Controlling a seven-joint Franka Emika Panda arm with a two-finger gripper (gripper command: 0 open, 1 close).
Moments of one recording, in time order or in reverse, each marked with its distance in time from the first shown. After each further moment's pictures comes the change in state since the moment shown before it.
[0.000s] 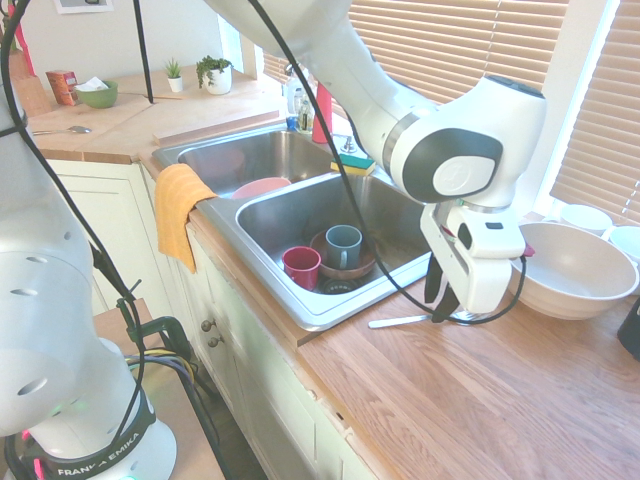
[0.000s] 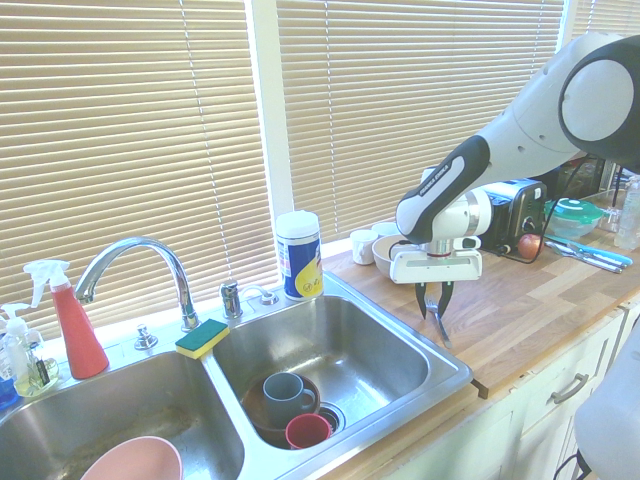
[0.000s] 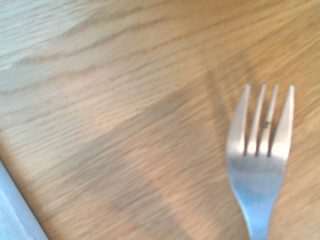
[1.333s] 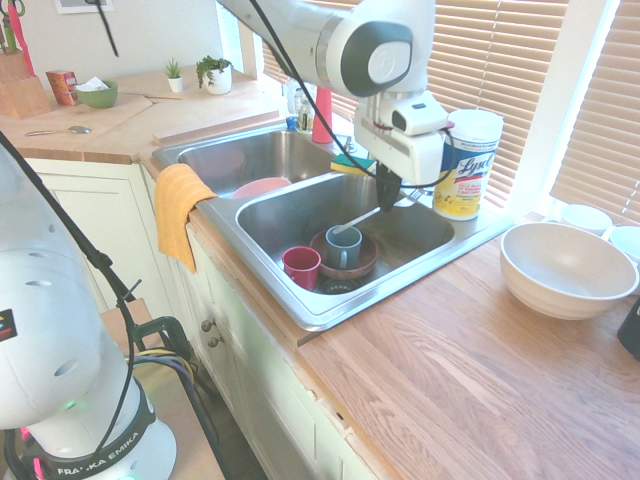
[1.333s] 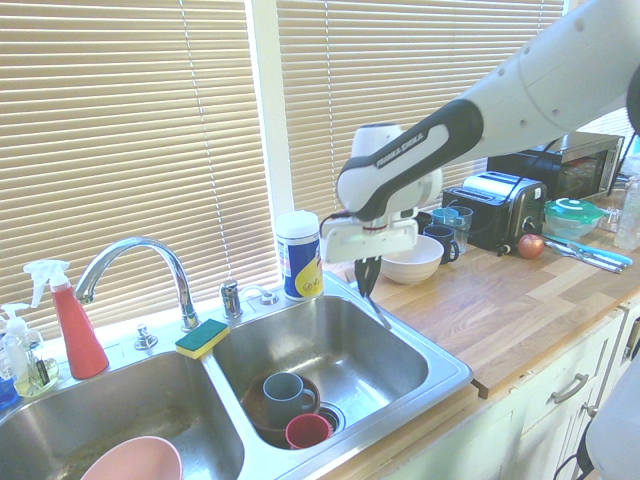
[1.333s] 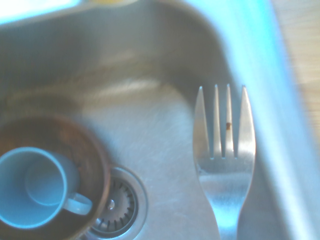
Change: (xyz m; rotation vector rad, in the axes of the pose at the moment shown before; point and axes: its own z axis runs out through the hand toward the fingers) arm -0.187 -0.084 -0.059 0.128 0.111 -0.360
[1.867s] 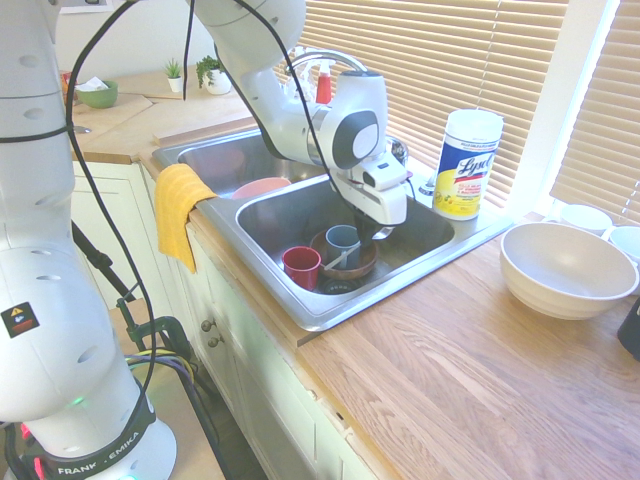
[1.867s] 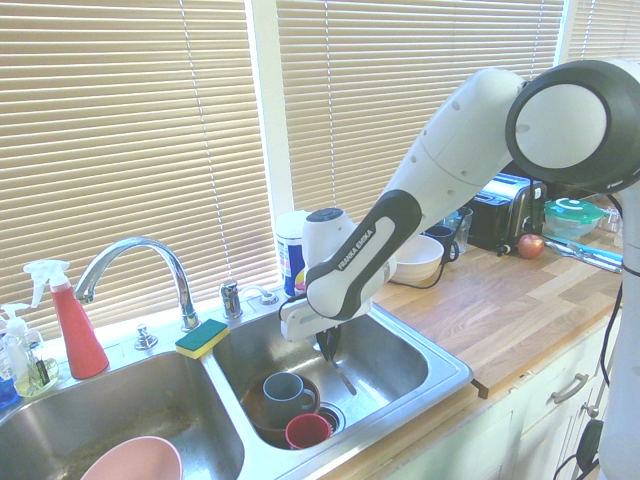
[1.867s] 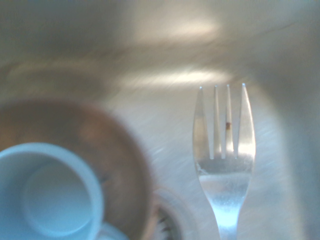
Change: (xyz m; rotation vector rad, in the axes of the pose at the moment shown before) arm -0.059 -0.030 0.111 -0.026 0.034 -0.112
